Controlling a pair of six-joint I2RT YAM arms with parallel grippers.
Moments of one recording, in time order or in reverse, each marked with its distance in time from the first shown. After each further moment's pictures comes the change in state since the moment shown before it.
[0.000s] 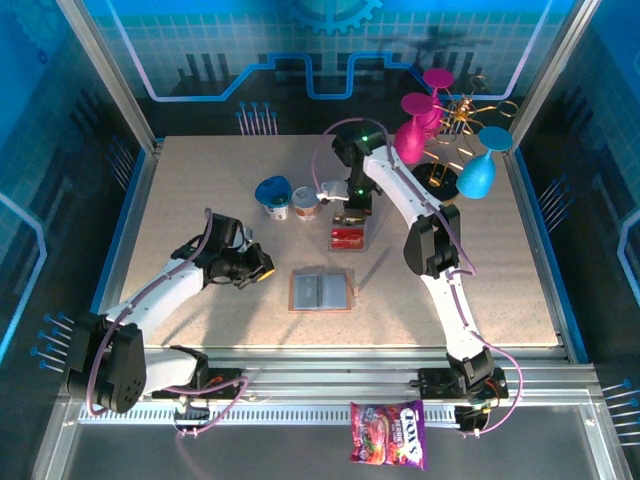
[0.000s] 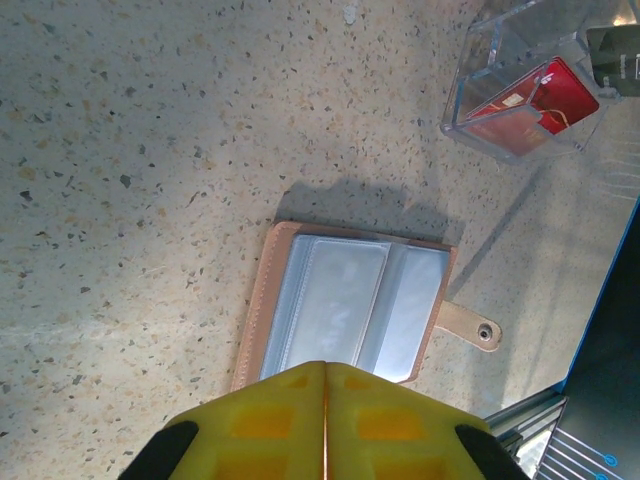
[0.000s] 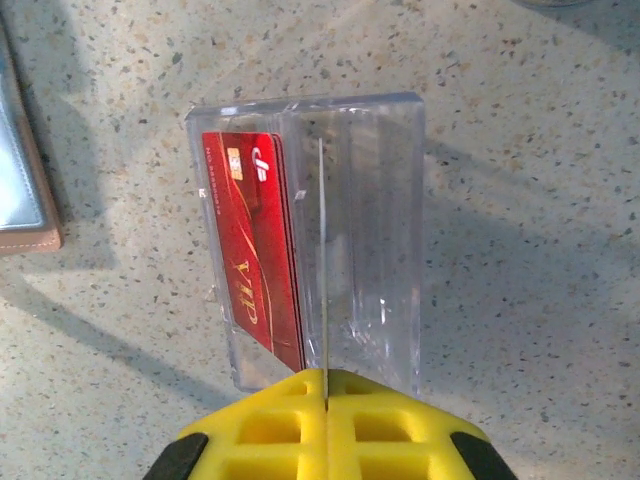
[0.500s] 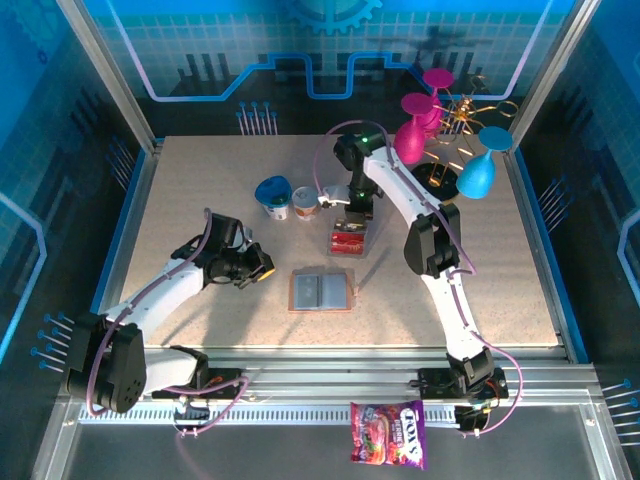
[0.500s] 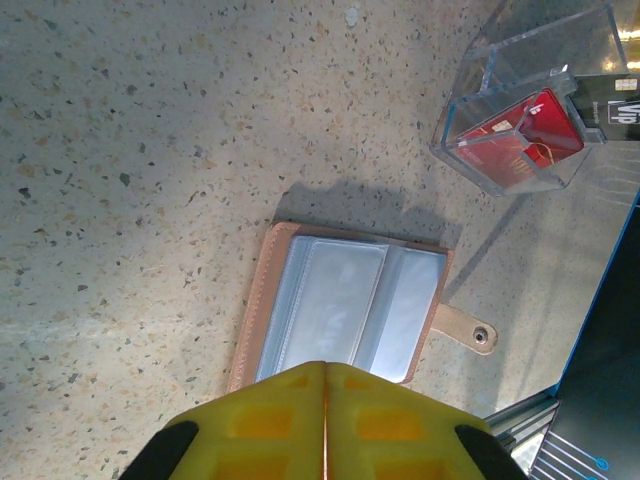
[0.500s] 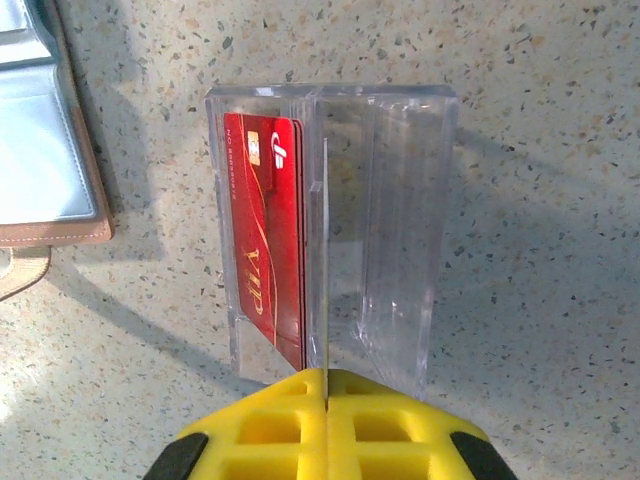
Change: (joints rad) left arm 0.000 0.000 0.000 0.003 0.000 -0.014; right arm -0.004 0.001 -0.028 -0.038 -0.045 0.018
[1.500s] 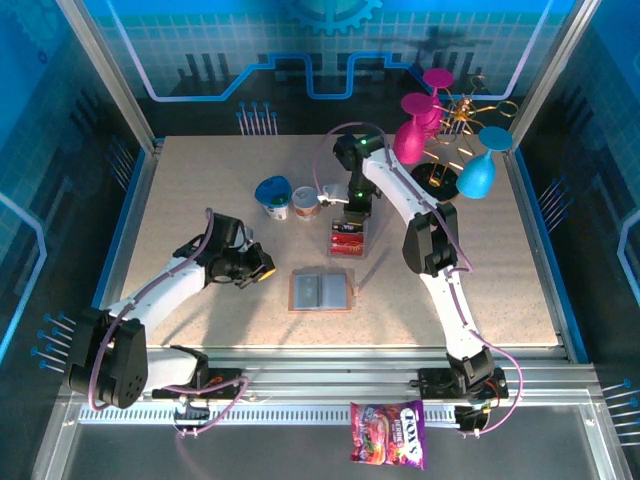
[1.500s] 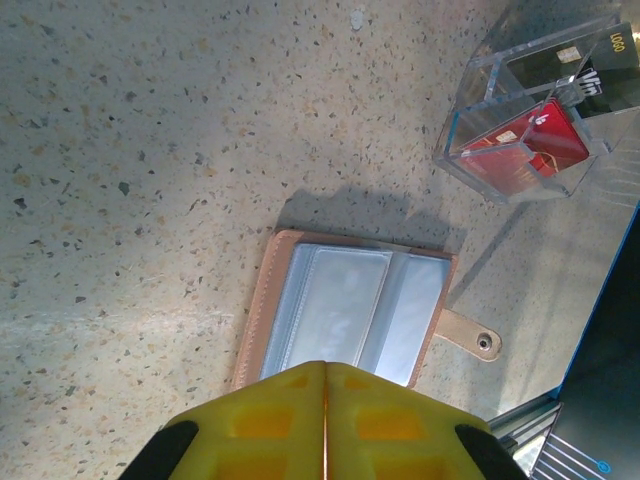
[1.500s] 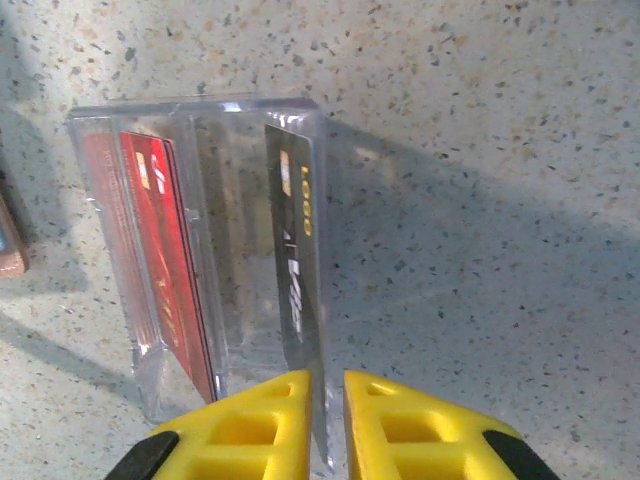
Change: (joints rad) left arm 0.000 0.025 0.000 0.019 0.001 0.000; right arm -0.008 0.027 0.000 0.089 0.049 0.030
